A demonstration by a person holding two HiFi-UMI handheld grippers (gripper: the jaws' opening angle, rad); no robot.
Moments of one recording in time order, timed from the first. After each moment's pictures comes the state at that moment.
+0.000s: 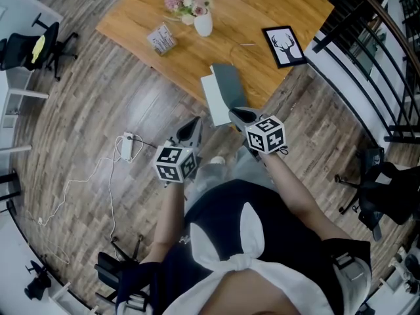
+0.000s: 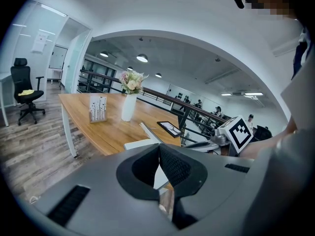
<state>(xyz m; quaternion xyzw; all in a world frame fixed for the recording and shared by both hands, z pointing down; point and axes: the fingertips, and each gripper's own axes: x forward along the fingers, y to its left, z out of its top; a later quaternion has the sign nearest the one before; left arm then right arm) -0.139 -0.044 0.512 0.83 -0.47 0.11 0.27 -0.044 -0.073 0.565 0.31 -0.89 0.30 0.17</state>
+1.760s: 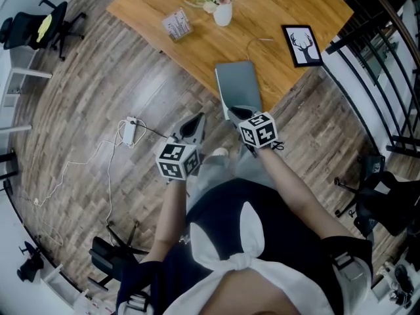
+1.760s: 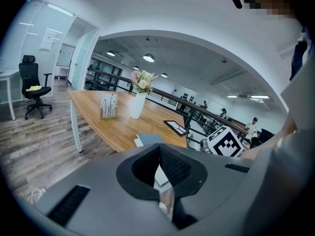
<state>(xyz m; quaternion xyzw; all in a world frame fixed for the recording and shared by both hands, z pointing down) -0.173 -0.039 0.527 0.81 -0.49 0.11 0.29 -0.096 -0.067 0.632 0.28 -0.87 0.31 0.26</state>
